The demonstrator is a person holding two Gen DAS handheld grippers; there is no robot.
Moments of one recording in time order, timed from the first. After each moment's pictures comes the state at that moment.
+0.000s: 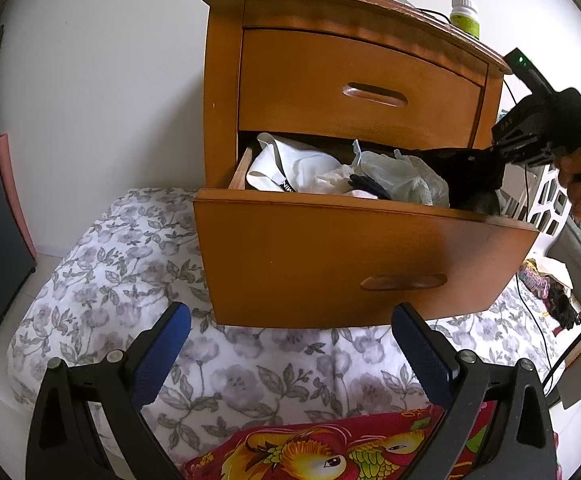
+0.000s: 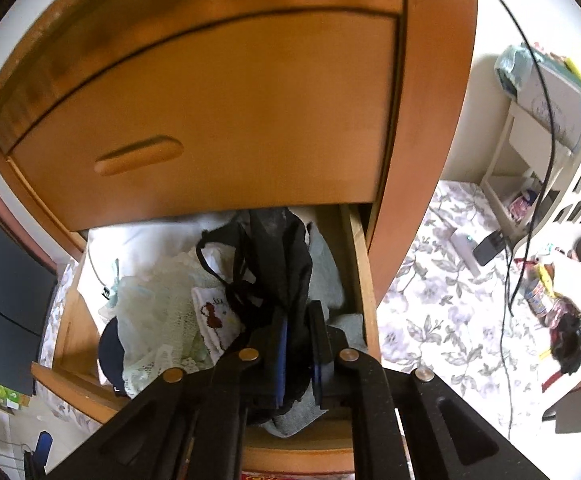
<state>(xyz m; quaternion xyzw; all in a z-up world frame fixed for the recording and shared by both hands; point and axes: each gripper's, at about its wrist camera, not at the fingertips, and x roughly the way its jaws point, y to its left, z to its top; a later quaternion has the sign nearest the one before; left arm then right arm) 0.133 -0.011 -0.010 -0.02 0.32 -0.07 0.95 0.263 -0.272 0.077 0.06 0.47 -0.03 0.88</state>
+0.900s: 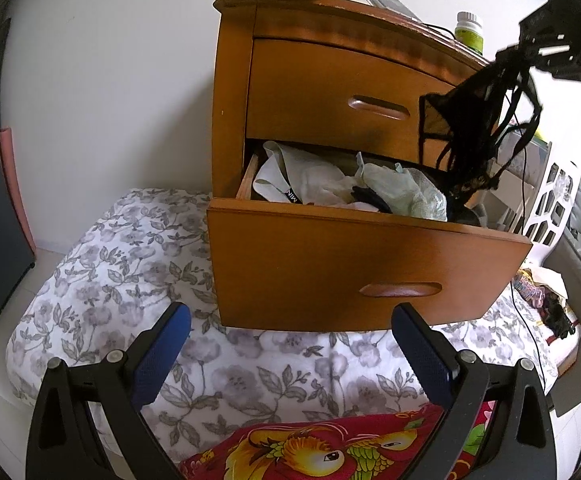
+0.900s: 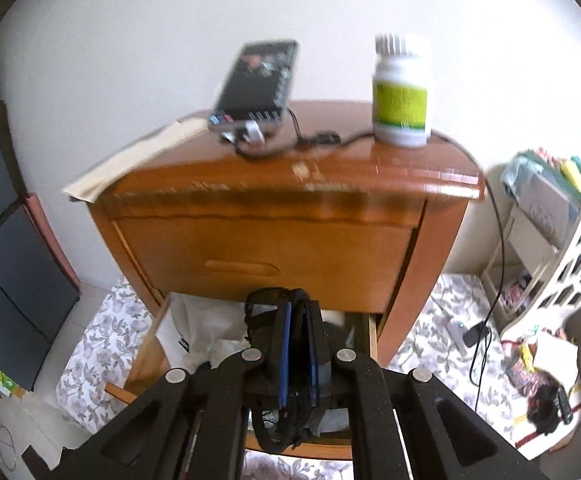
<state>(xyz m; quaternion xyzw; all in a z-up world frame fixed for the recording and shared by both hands) 0.127 -0.003 -0.001 -0.04 0.31 -0.07 0.95 0.218 -0.232 0.214 0.02 0.34 0.02 0.94</state>
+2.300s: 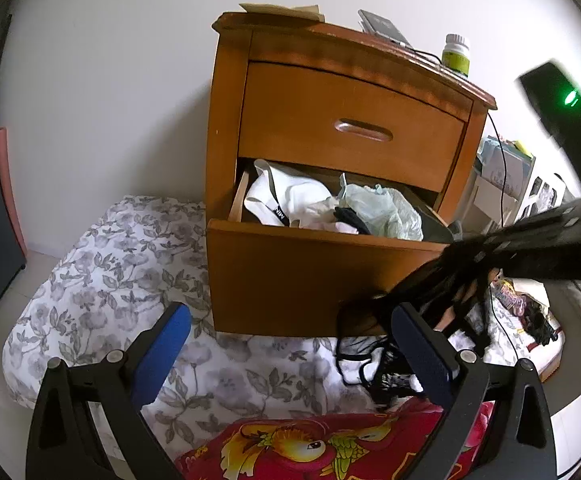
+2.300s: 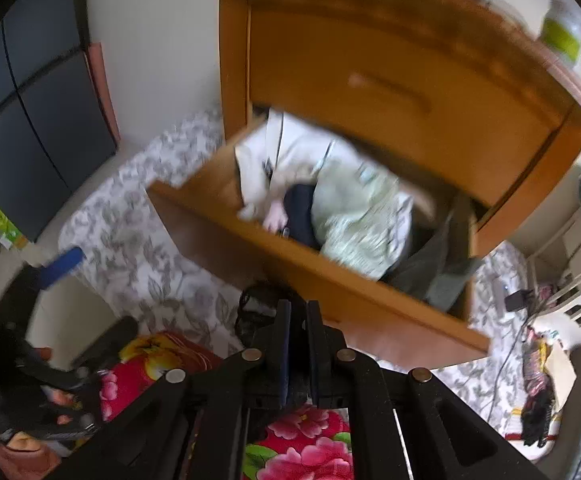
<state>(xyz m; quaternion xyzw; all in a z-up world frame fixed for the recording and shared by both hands) 0.111 0.002 0.023 -0.06 0.30 -0.09 0.95 0.156 -0.128 0.062 -0.13 0.49 0.13 0.85</state>
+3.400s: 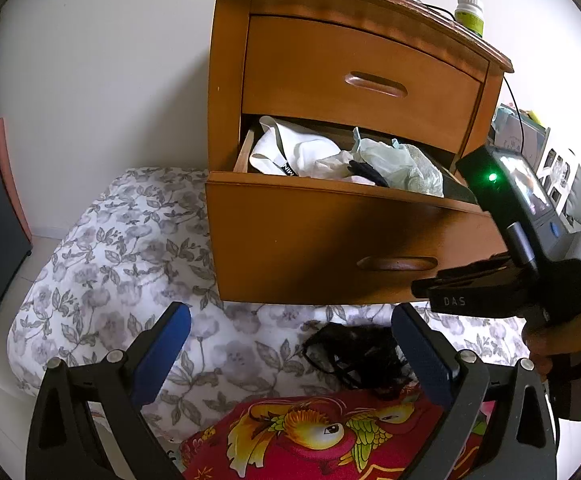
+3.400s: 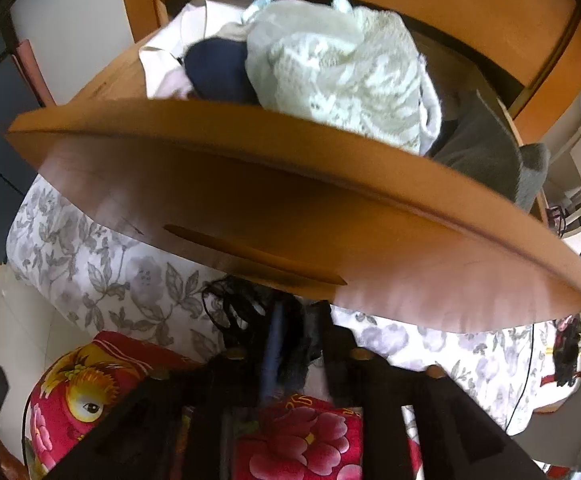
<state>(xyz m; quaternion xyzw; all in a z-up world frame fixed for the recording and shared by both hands) 0.125 -0.001 -0.003 -0.04 0.36 -0.08 0.93 0.190 -0.147 -0.041 -0.08 0.57 0.05 0.82</state>
